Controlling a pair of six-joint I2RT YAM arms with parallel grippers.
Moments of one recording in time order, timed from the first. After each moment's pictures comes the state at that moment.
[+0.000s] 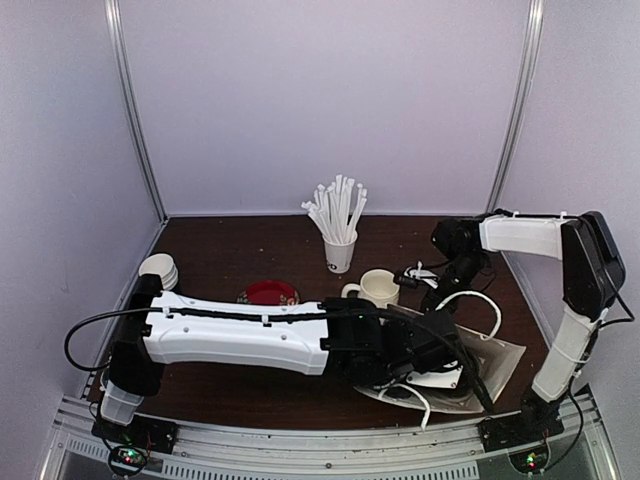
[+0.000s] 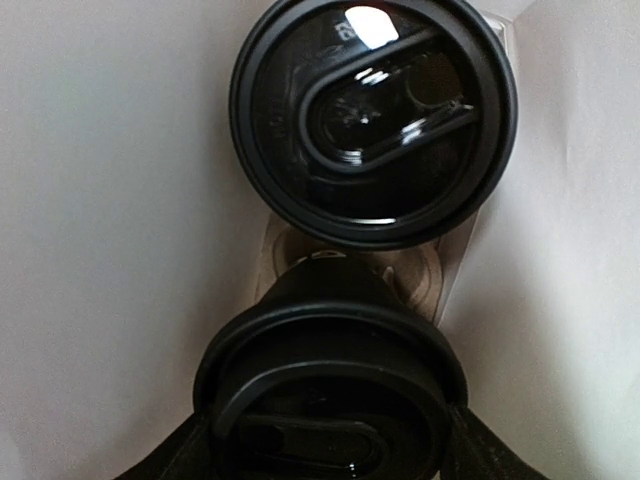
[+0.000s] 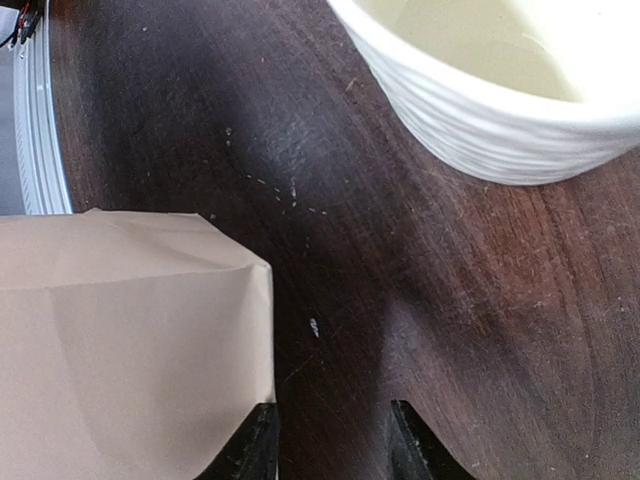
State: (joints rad) left arm -1.52 2.20 2.07 -0.87 -0.52 0.64; right arm 0.38 1.77 1.22 -1.01 -0.51 -0.62
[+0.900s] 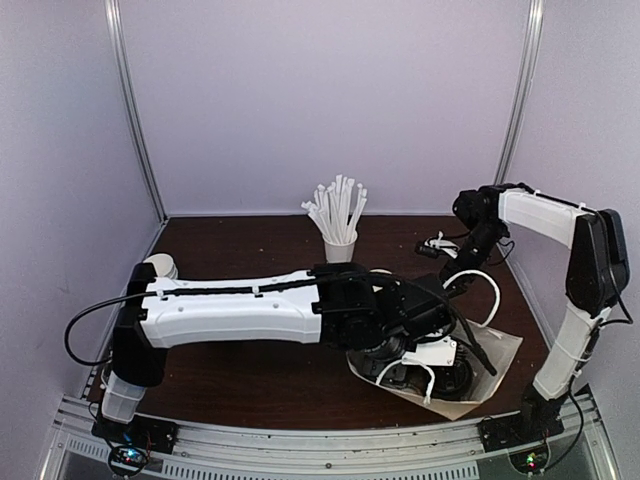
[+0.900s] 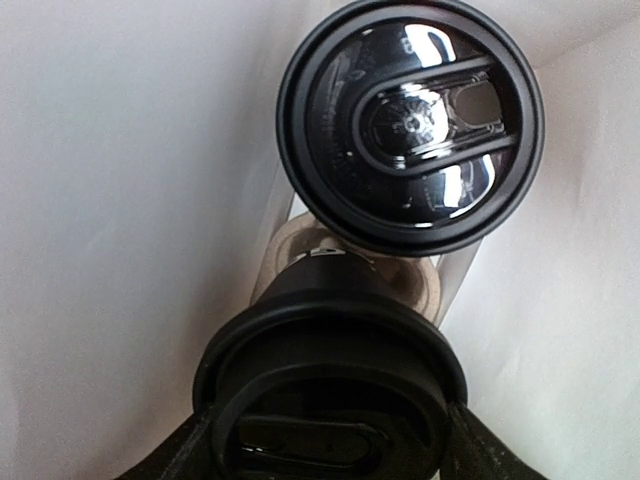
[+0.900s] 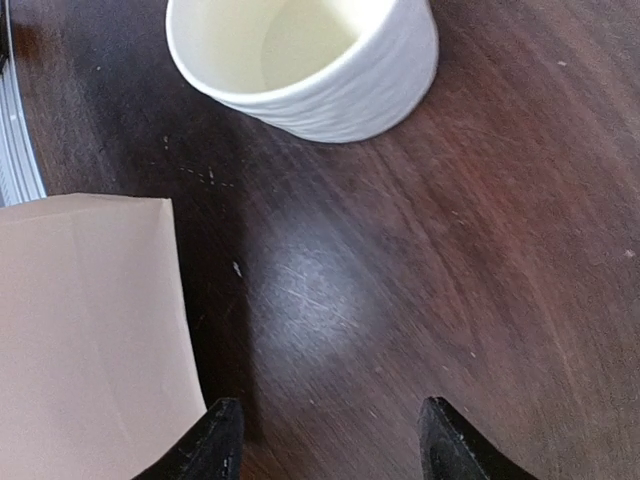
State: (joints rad) left arm -1.45 2.20 2.16 -1.01 -0.29 0.54; right arm 0.26 1.80 1.44 -1.21 -0.42 -0.65
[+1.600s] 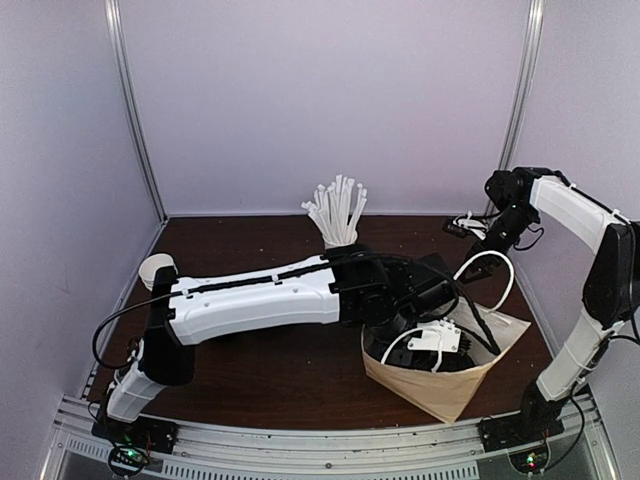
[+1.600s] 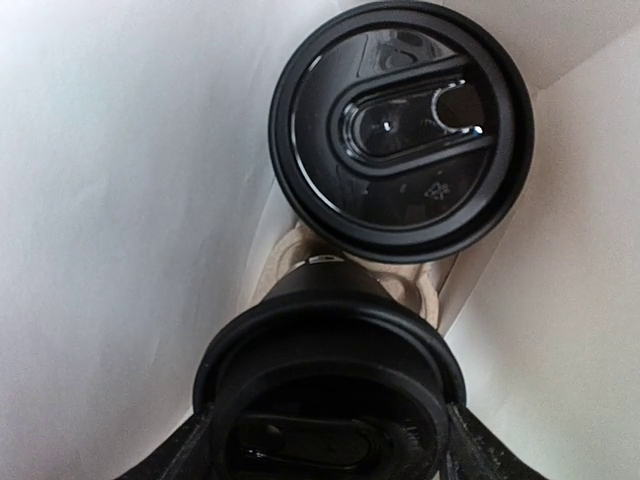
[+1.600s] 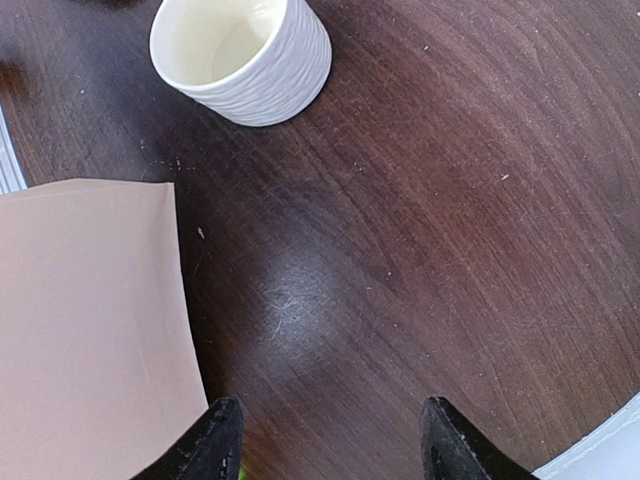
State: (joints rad) left arm -1.38 2.34 2.38 -1.14 -0.13 0.59; right arm 0.10 1.66 1.51 -1.31 -0.36 -0.70
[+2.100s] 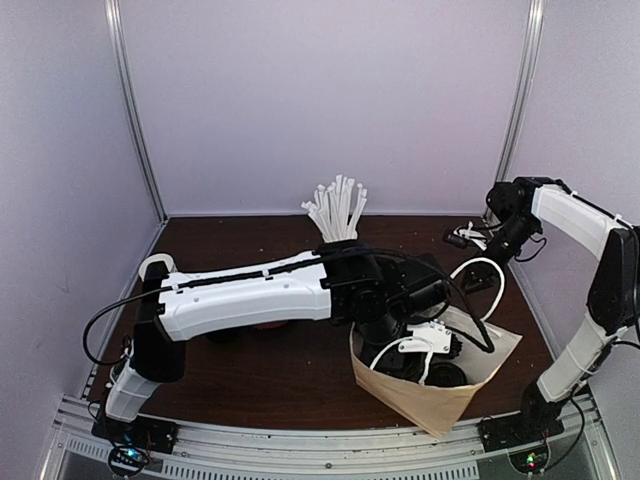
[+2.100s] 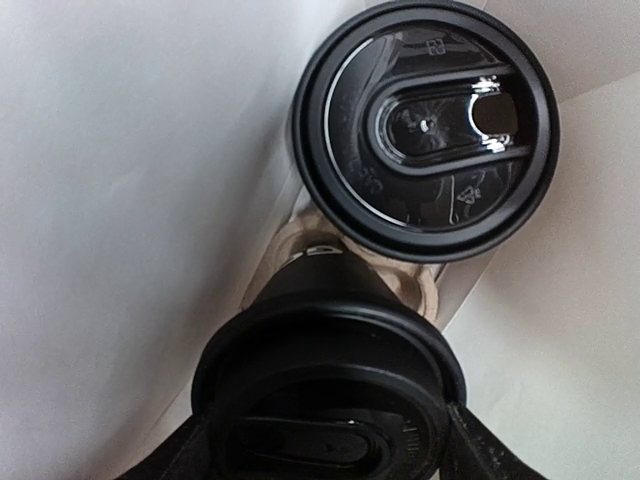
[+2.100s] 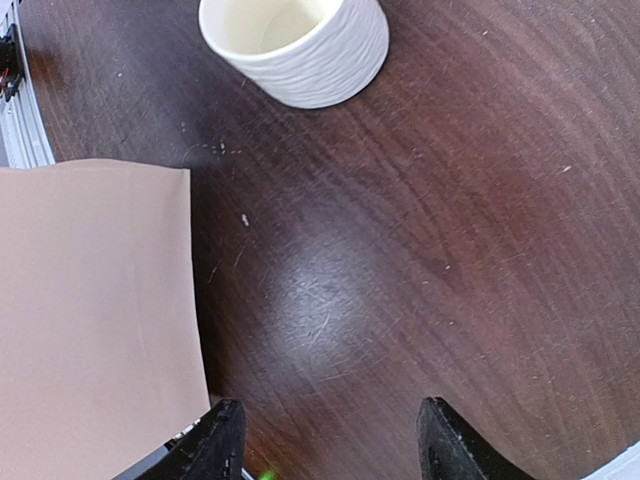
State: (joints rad) left arm -1.38 2.29 2.32 -1.20 -0.07 0.51; right arm 0.10 1.62 1.42 -1.32 -0.43 -0.71
